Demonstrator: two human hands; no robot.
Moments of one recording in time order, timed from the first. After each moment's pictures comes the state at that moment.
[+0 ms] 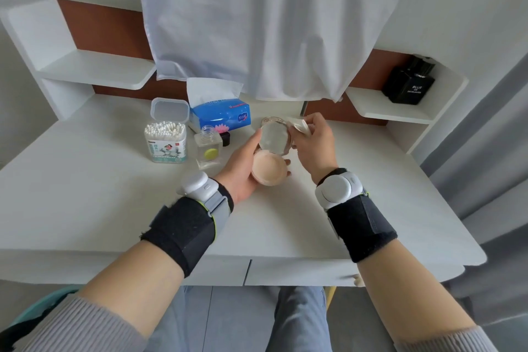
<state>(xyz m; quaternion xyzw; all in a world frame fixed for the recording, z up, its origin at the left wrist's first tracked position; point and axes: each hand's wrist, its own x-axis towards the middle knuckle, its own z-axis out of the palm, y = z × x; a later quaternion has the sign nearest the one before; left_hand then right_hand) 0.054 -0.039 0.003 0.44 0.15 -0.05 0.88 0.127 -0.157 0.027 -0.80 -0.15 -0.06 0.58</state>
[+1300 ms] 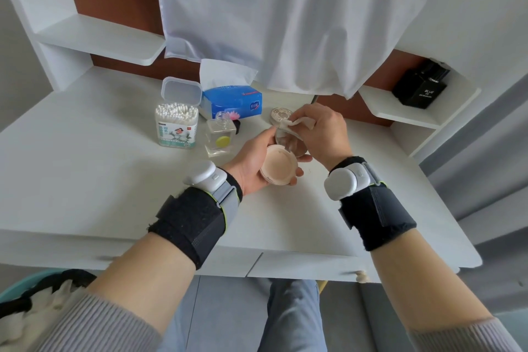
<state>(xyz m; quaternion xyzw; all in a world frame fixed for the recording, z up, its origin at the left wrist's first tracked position) 0.038 -0.031 0.013 0.46 0.08 -0.13 0.88 0.128 -0.148 0.040 -0.88 -0.31 -0.18 0.32</state>
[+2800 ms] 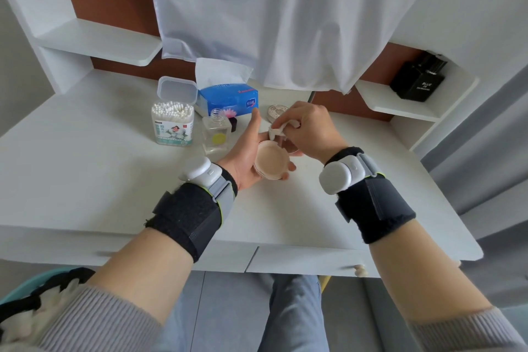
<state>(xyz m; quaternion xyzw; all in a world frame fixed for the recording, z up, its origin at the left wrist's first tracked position) 0.041 -0.029 0.008 0.48 0.08 -0.12 0.87 0.119 -0.145 0.049 -0.87 -0.38 -0.09 0.30</state>
